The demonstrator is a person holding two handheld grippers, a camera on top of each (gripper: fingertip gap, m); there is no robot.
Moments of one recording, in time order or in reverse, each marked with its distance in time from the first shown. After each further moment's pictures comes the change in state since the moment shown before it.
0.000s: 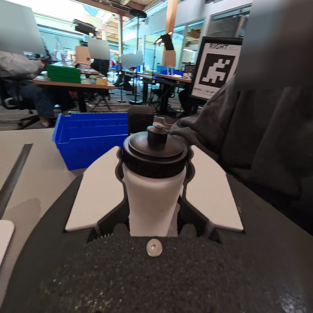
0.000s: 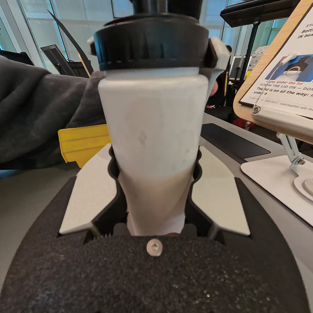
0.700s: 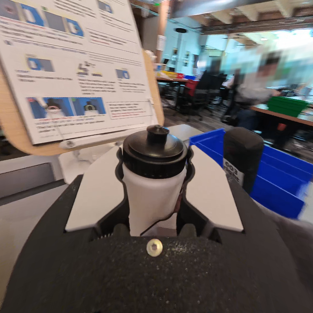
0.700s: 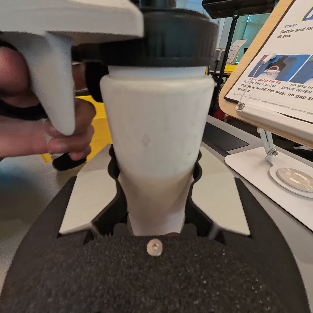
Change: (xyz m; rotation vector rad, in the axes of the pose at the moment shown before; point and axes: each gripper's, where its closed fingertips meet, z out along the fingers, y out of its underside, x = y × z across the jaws) left arm -0.018 -0.002 -0.015 0.157 -1.375 -0.008; right arm 0.007 0.003 0.002 -0.058 0.124 -0.040
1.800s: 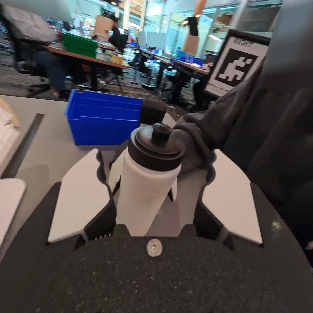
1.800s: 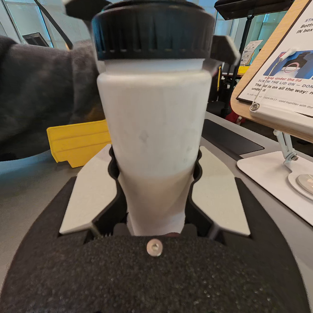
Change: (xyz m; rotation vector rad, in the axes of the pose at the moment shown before) left arm -0.008 -0.005 -0.020 -0.318 1.287 -0.041; right arm -0.007 0.001 0.005 0.023 -0.076 0.024
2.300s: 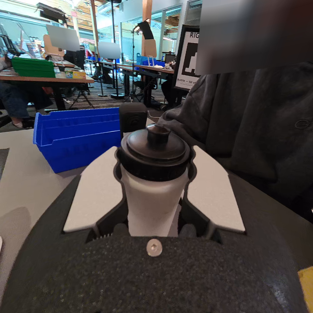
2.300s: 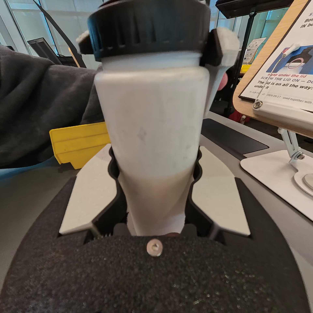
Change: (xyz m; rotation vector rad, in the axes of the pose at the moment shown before) left arm 0.006 0.008 0.023 0.029 0.200 0.161; right arm 0.000 0.001 0.001 0.005 -0.013 0.023
